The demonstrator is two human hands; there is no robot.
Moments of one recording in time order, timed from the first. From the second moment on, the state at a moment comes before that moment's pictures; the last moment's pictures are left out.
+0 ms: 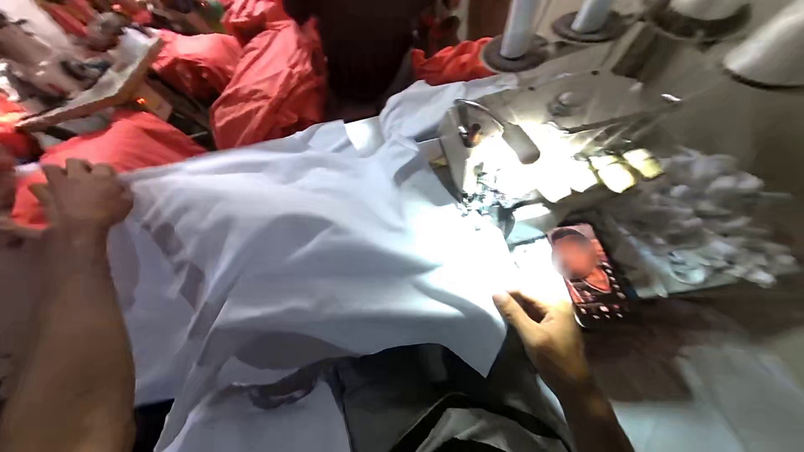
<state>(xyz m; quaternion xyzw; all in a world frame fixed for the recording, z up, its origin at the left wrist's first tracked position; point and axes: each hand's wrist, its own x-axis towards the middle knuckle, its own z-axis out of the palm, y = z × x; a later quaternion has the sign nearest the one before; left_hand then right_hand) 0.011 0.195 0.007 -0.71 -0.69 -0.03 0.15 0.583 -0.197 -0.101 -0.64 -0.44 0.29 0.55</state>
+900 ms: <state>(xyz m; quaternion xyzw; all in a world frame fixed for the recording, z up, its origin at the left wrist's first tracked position) 0.428 -0.026 -0.029 -0.92 -0.19 -0.22 -0.27 0.568 -0.207 -0.111 -0.63 -0.42 0.28 0.59</state>
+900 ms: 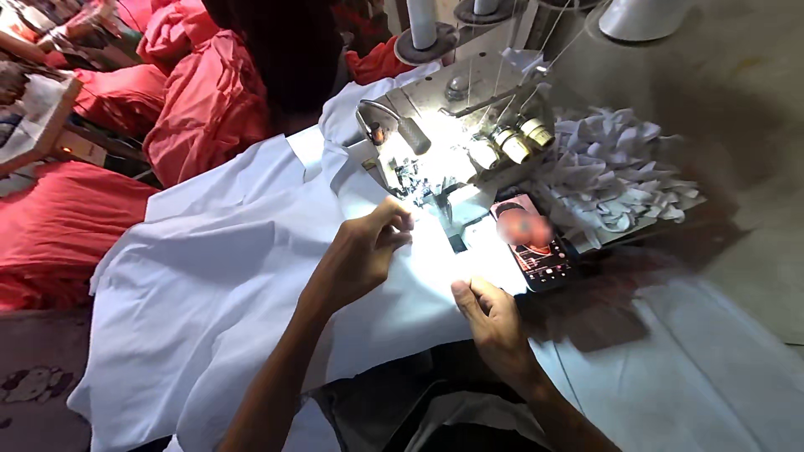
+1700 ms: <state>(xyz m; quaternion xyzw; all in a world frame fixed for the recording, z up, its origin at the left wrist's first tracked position) 0.442 -0.041 -0.058 -0.89 -0.27 -0.33 -0.15 0.569 -0.213 -0.120 -0.63 -0.42 0.27 0.59</state>
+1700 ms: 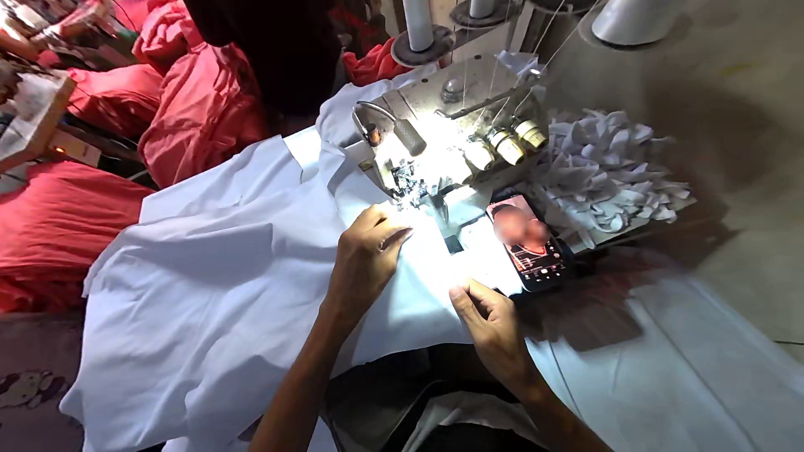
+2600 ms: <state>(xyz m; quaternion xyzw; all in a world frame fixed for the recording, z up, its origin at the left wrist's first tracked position) 0.419 -0.047 -0.086 -0.92 -0.21 -0.30 -0.11 0.571 -0.219 -0.125 -0.65 -0.34 0.32 0.60</state>
